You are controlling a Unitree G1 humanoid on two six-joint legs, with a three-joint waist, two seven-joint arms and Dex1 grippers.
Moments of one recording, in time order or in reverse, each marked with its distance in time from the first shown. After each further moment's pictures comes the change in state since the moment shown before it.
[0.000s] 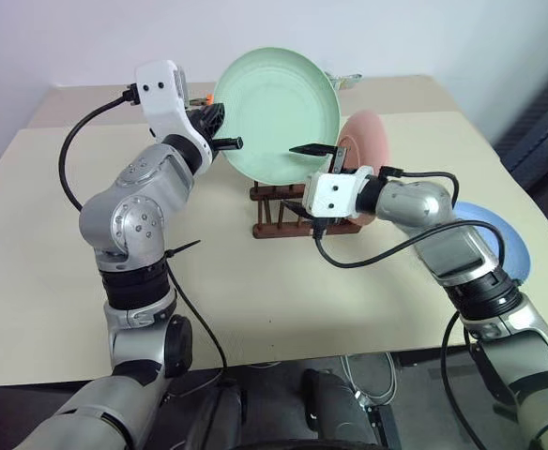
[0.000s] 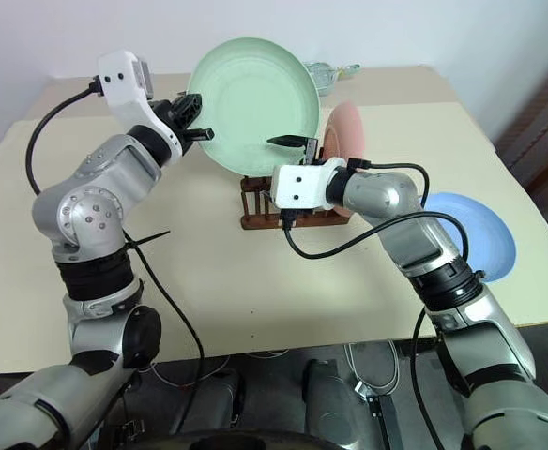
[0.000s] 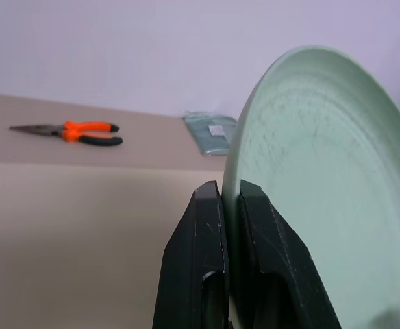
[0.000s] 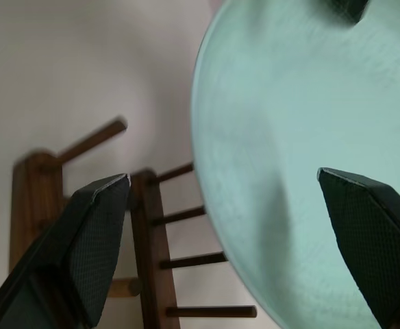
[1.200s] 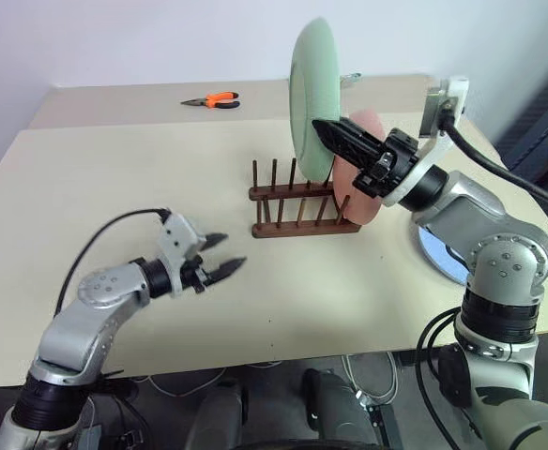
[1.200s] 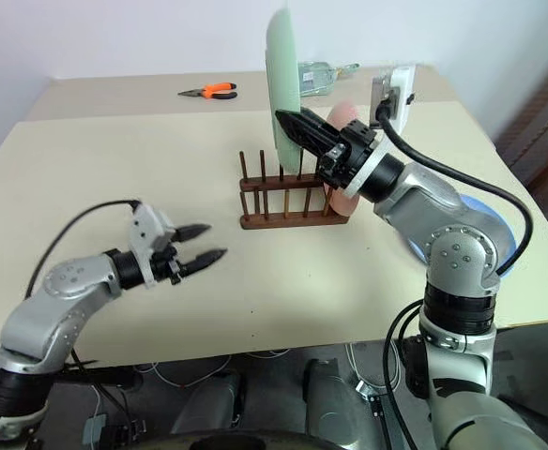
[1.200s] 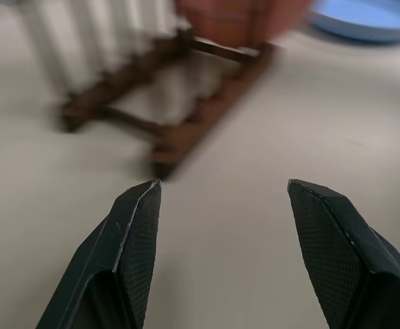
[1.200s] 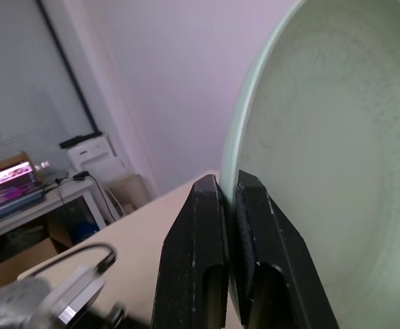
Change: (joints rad) left arm 0.725 0.503 -0.362 -0.194 0.075 -0.512 -0.829; right arm 0.097 0.228 -0.587 -0.342 1.281 0.928 -0.336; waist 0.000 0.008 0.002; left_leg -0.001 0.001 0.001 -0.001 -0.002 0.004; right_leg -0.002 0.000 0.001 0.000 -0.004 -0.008
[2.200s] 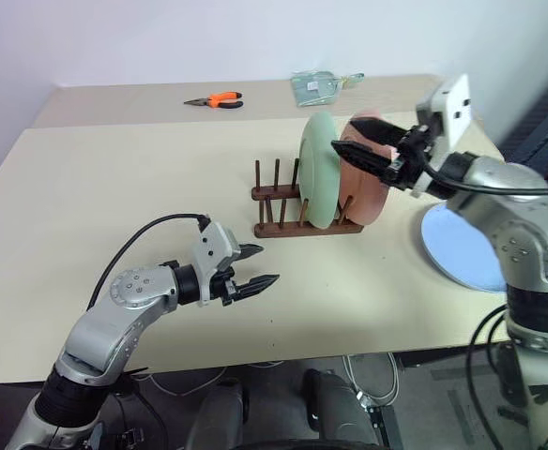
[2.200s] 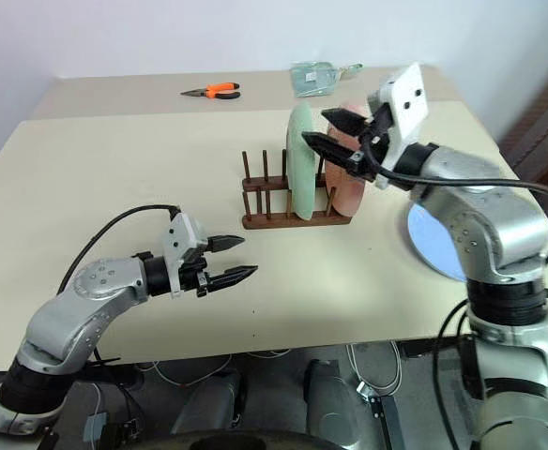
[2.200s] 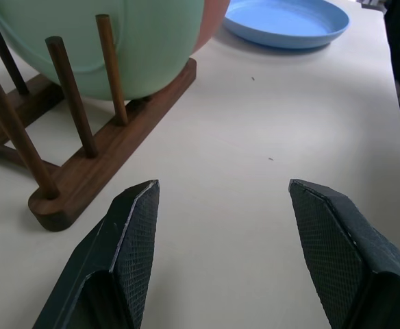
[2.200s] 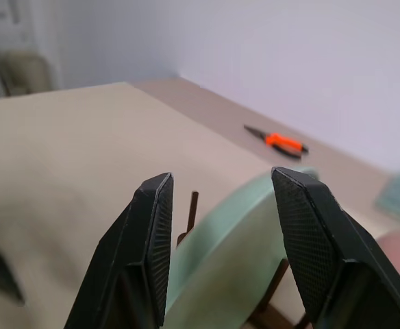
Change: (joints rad) left arm -0.072 -0.040 -0.084 -0.034 0.017 0.059 0.000; right arm 0.006 -0.385 0.081 0.005 -0.361 -0.204 0.306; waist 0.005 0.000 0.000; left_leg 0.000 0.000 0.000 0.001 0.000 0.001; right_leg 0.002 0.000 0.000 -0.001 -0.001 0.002
